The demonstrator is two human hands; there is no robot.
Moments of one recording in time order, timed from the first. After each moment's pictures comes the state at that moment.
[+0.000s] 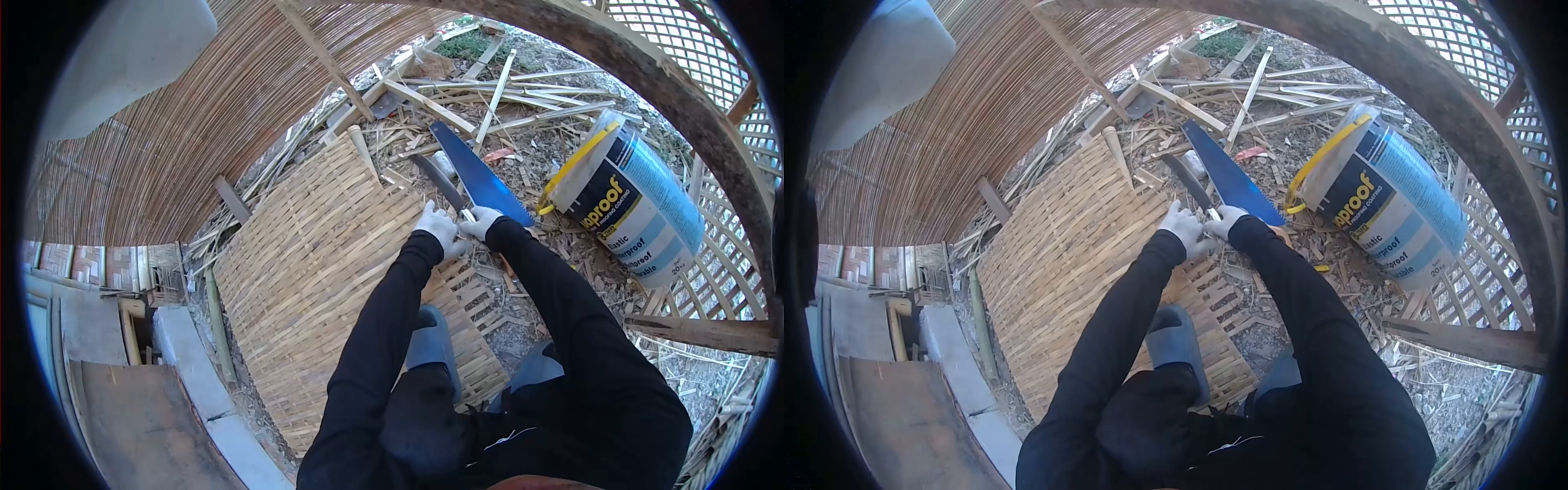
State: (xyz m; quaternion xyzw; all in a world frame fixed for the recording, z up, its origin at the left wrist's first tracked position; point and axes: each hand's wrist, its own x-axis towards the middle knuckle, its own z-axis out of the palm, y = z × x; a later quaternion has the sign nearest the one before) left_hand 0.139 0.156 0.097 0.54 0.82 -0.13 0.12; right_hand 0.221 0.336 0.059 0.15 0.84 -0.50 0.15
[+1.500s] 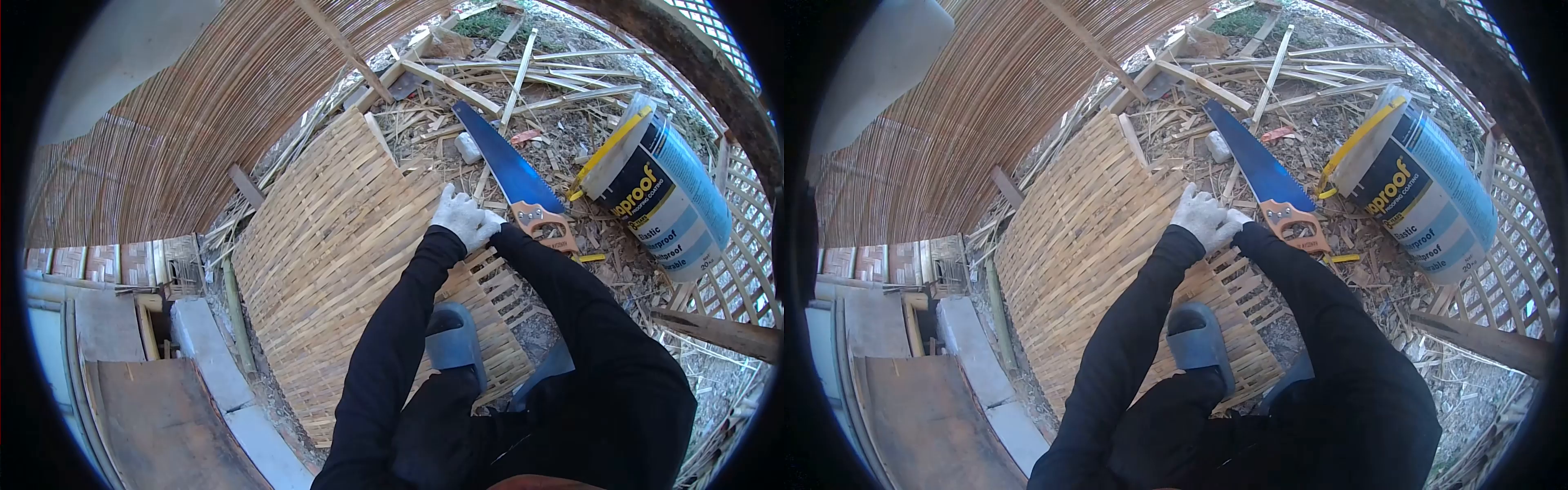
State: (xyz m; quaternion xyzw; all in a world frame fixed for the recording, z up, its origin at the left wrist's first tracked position) left_hand 0.151 0.151 0.122 0.54 0.84 -0.04 0.07; right_hand 0.188 0.287 -0.111 -0.07 0.91 -0.39 0.10
